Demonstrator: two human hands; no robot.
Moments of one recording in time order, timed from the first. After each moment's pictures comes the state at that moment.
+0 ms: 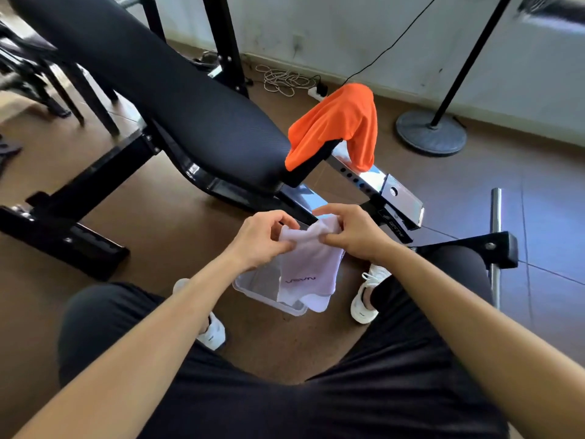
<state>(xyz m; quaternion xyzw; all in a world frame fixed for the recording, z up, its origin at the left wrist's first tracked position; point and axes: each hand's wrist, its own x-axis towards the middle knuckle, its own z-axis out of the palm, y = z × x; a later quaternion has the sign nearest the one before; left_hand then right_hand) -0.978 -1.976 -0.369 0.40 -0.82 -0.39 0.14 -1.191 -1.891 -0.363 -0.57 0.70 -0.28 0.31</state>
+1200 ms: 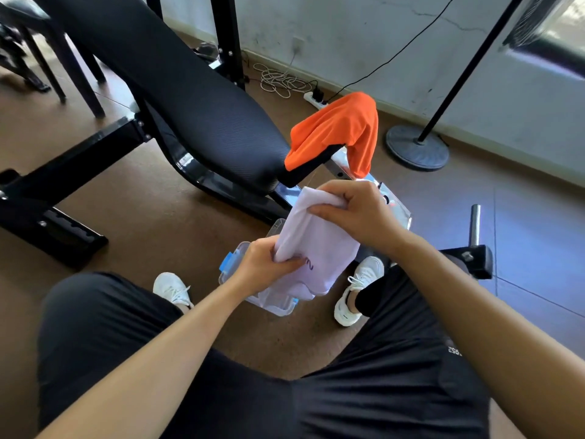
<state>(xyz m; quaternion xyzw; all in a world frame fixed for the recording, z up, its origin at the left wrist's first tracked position) -0.969 -1.946 -0.425 0.36 -0.74 -0.52 0.25 -1.161 -1.889 -0.294 -0.68 0.61 -0.36 0.21</state>
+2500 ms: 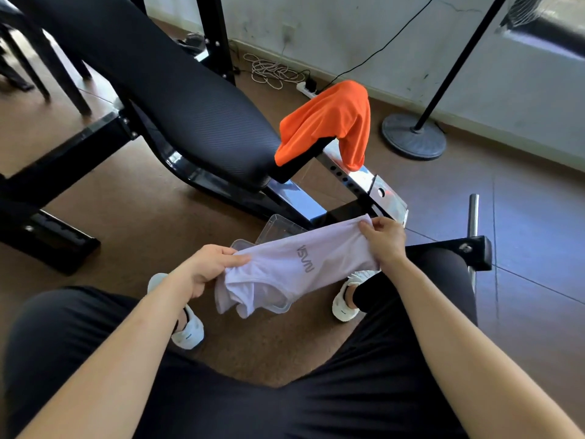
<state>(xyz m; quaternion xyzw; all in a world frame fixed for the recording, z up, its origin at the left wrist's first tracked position) -0.916 -1.992 -0.435 0.53 -0.52 -0.67 0.03 -1.250 -1.879 -0.429 -0.24 0.86 -0.40 0.22</state>
